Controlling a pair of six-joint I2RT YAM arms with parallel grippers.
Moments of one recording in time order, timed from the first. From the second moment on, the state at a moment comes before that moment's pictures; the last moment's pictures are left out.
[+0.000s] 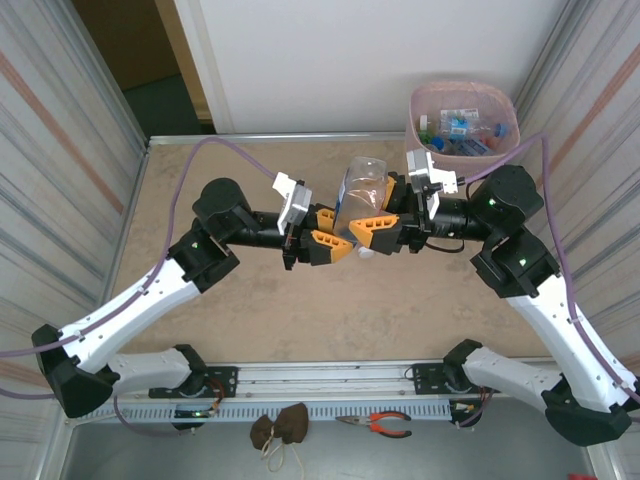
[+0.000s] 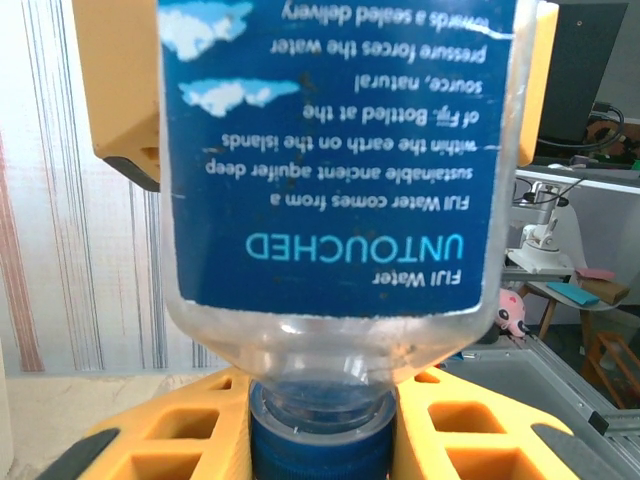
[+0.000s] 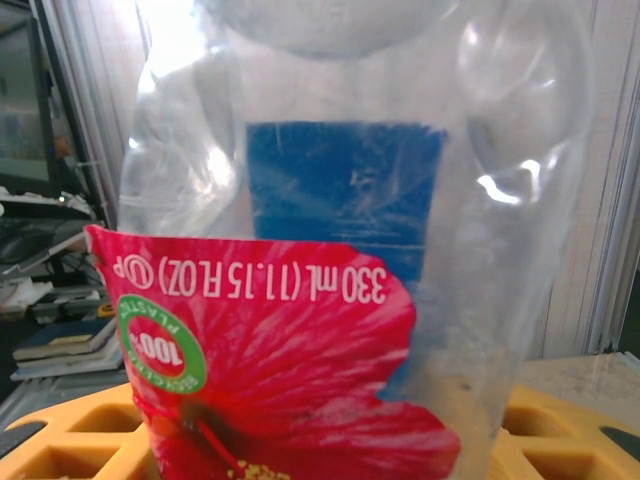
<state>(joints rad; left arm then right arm) -0.83 1.15 1.16 0.15 0.89 -0.19 0.64 0.97 1.35 -0.19 -0.84 0.20</state>
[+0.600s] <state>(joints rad) -0.83 1.07 1.14 0.12 0.76 -0.16 0.64 0.97 1.39 -0.25 -0.68 0.16</state>
